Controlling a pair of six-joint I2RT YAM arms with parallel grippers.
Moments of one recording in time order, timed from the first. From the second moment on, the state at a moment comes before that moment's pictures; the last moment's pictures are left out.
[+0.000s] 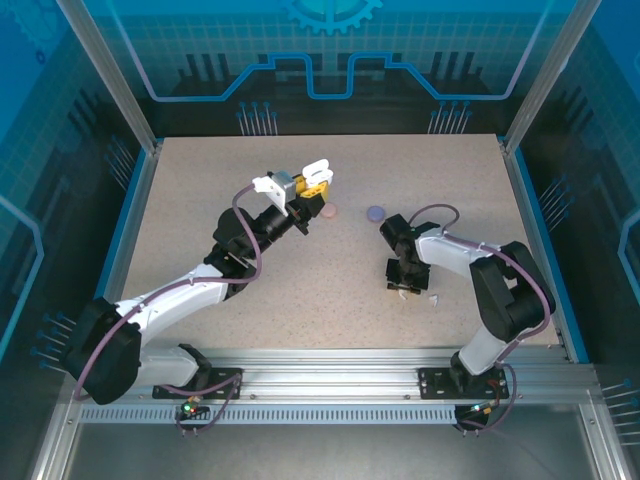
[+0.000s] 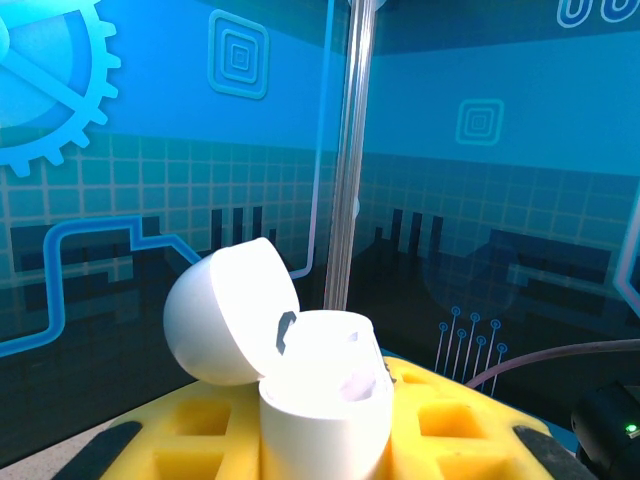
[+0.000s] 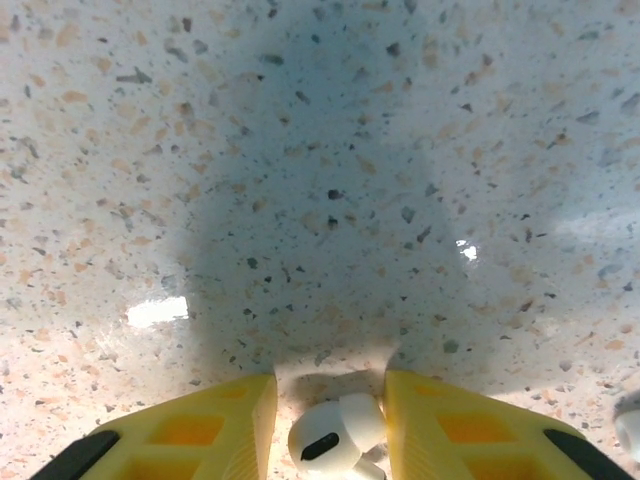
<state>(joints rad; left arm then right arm) -0.59 1.28 0.74 0.81 0.18 -0.14 0.44 1.66 0.92 -0.83 0.03 0.70</state>
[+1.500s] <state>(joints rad) -0.60 1.28 0.76 0.78 0.18 -0.12 0.48 1.72 1.03 -0.83 0.02 0.88</state>
